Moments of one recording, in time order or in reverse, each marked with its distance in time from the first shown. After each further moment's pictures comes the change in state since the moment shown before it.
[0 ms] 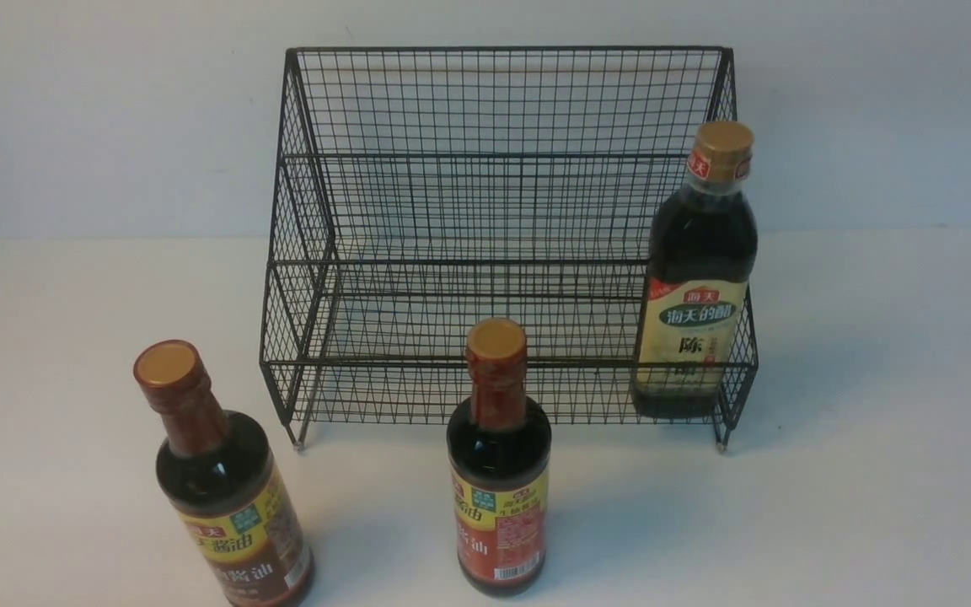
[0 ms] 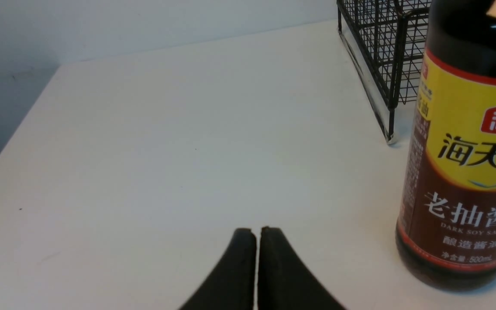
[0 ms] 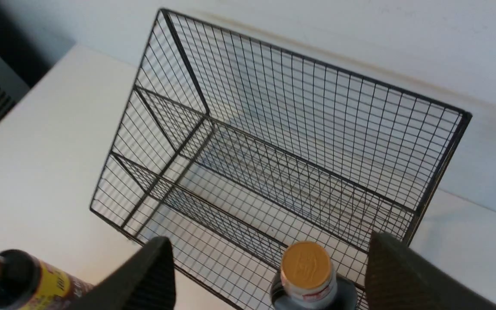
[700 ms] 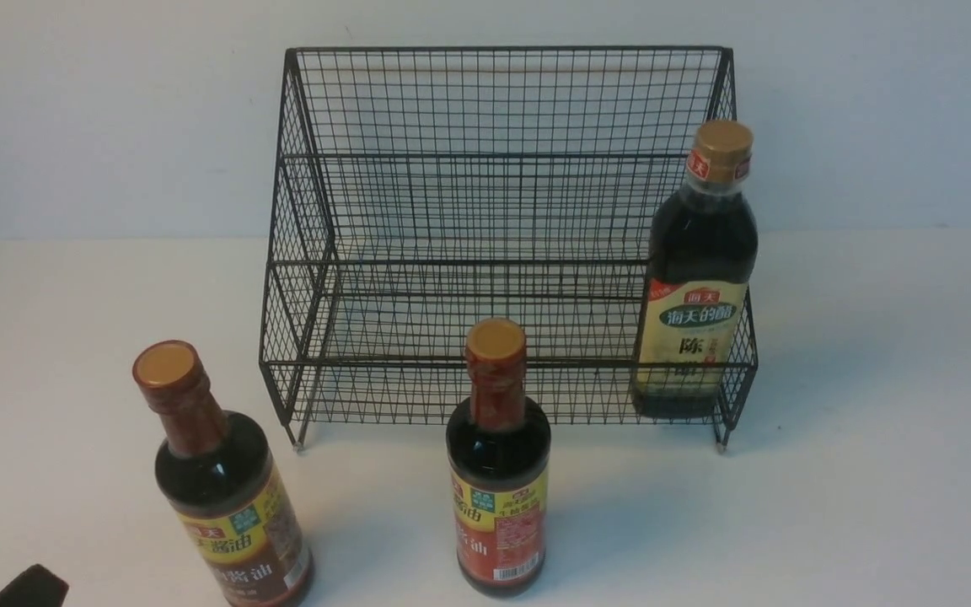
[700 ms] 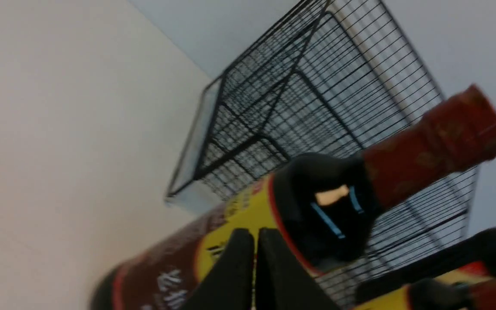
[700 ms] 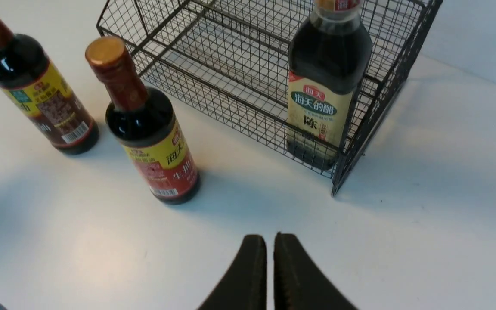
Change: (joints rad) right arm 0.000 -0.720 0.772 -0.068 0.005 -0.104; left arm 0.000 0.000 0.001 -0.766 -0.122 -0.332
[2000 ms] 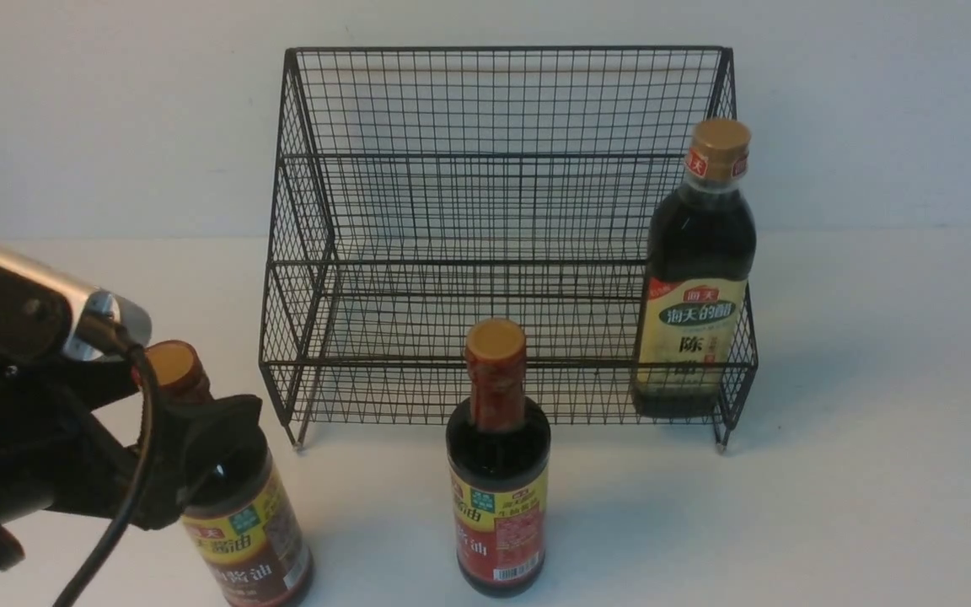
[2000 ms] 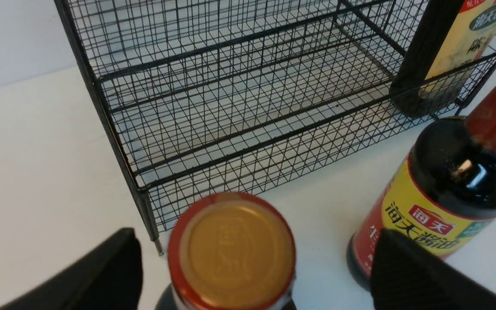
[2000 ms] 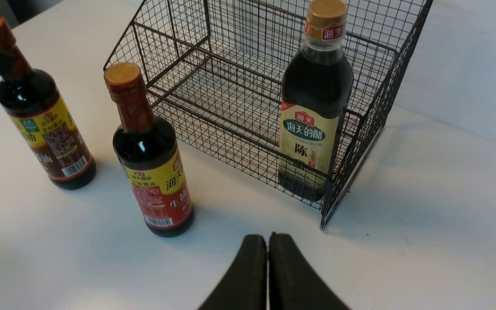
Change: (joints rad) right arm 0.000 -0.183 0.096 -0.001 -0.083 0.000; left arm -0.021 0.902 -0.599 -0.249 0.265 1.303
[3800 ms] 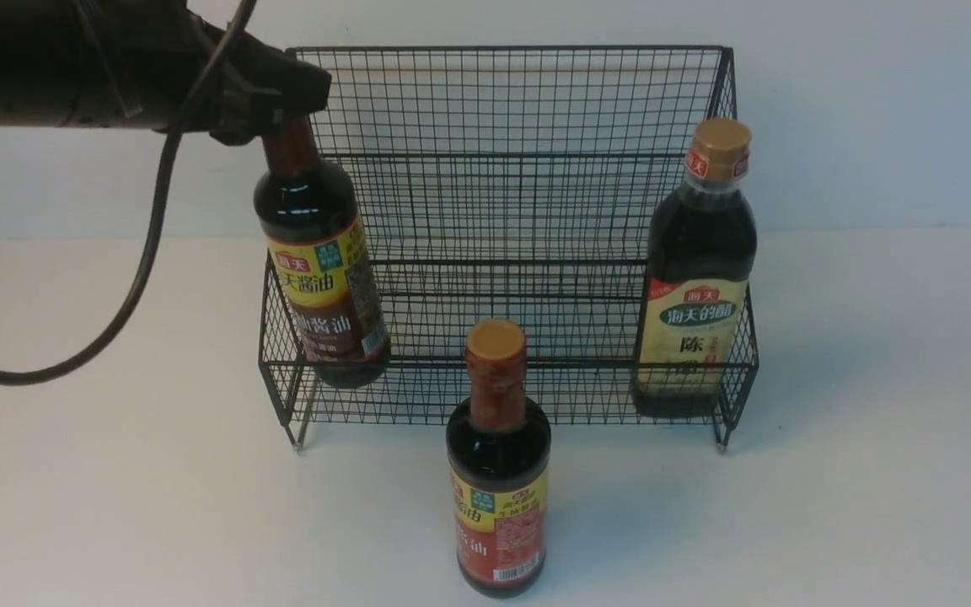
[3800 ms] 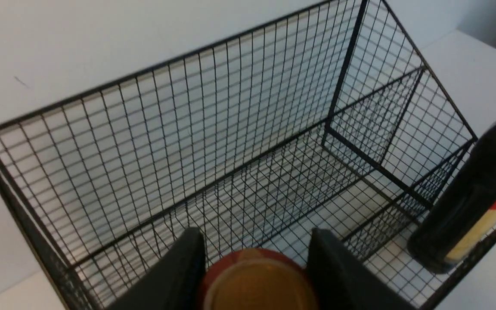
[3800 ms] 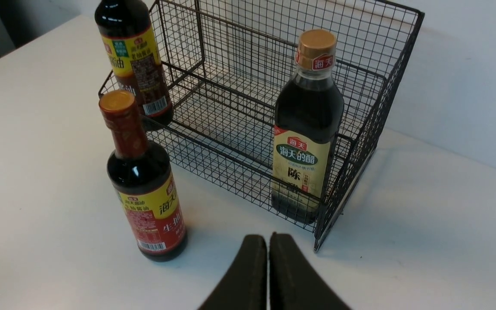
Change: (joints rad) right arm 0.000 0.001 0.000 -0.001 -0.053 0.000; left arm -0.008 0.590 -0.709 -0.063 0.170 0.109
